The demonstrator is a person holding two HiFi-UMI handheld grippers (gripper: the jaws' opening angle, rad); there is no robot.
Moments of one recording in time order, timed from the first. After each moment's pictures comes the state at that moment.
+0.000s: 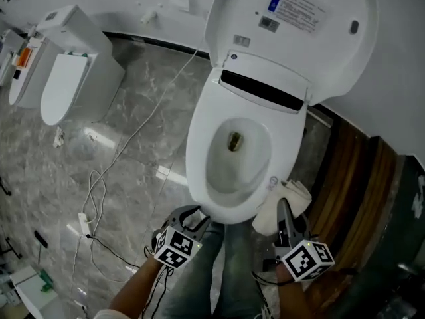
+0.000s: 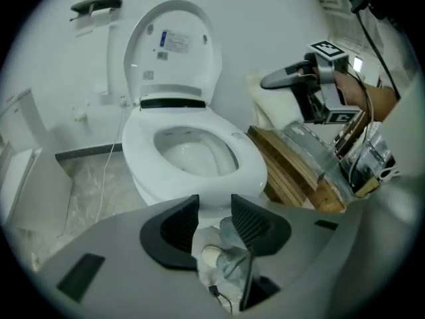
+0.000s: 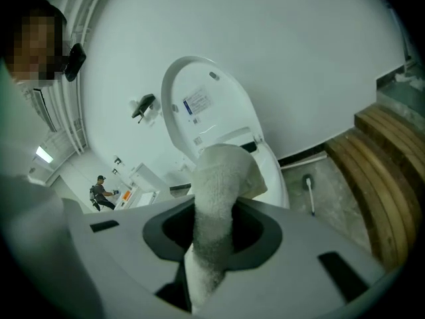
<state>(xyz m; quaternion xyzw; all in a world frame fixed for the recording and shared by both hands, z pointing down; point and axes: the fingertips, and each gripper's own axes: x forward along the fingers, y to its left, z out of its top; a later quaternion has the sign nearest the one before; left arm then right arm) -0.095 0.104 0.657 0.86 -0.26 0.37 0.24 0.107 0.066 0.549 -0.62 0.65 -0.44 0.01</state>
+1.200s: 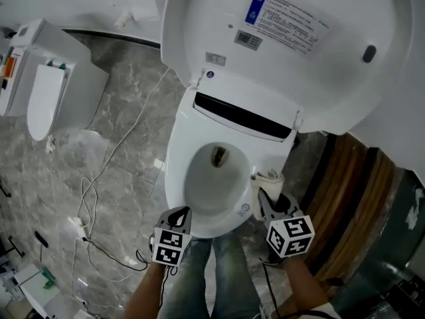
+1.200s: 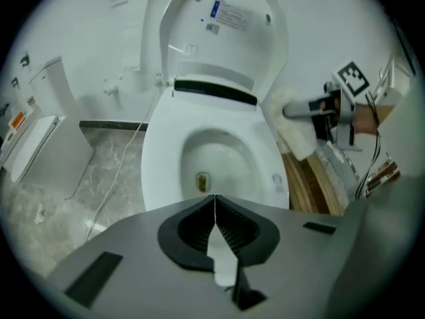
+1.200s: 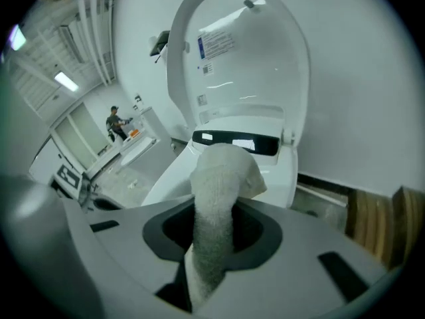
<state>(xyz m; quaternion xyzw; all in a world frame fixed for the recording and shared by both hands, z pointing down) -0.066 0.005 0.707 0.77 -0.40 0.37 0.34 0.153 -0.053 0.657 -0.49 0.75 -0.36 -0.25</state>
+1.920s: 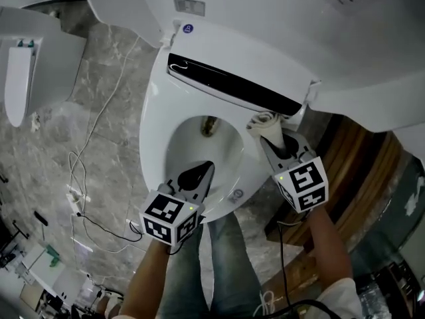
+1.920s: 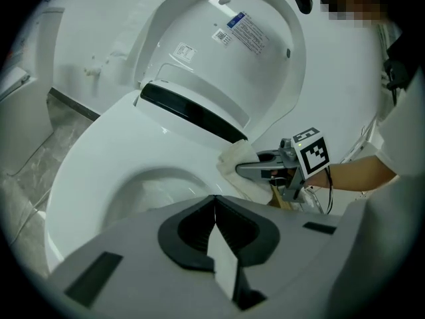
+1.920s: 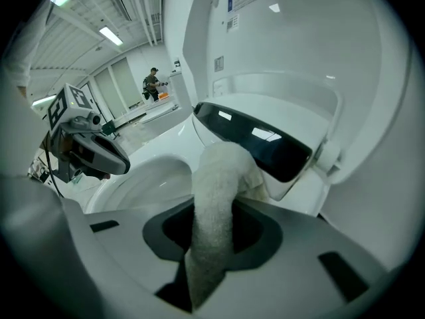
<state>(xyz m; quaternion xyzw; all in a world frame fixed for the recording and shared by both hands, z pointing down) 0.047 -0.096 0.694 0.81 -0.35 0.20 0.43 0.174 -0.142 0.728 -0.35 0.82 -0.25 -0.37</state>
